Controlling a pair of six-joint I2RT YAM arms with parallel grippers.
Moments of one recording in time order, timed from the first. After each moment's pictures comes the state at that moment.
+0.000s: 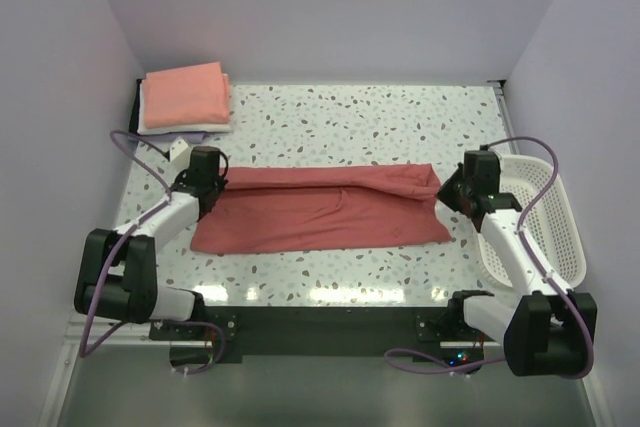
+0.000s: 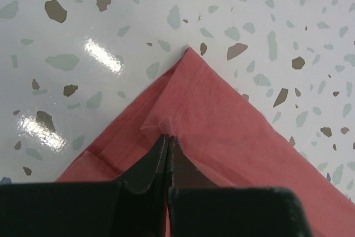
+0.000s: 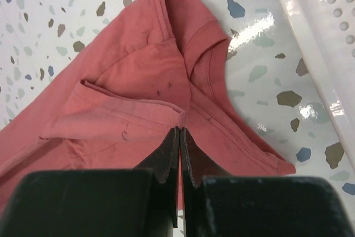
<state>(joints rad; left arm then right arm) -0.15 1.39 0.69 -0.11 -0.46 -0.81 0.02 1.11 0.74 -0.44 0.07 0.69</state>
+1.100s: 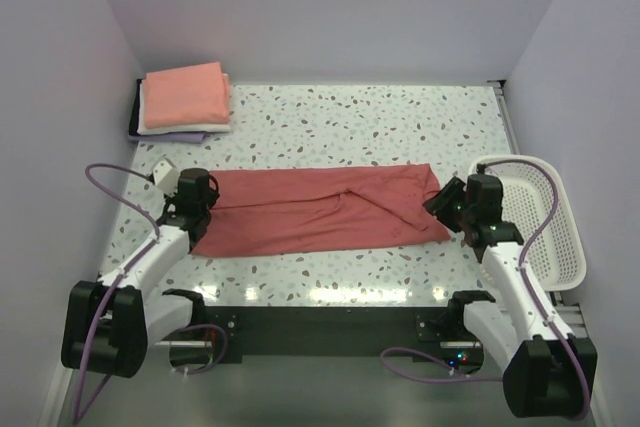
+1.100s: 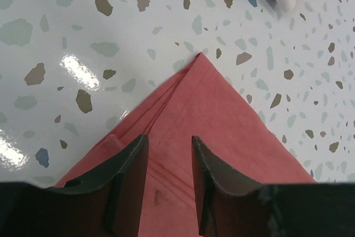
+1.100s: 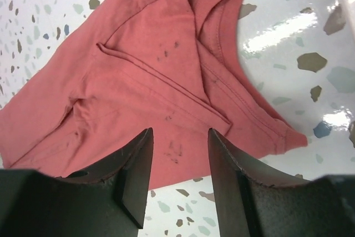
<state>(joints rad) -0.14 1.10 0.47 -0.06 -0.50 -0.89 0.02 0.87 0.53 -0.40 -0.05 0.70</state>
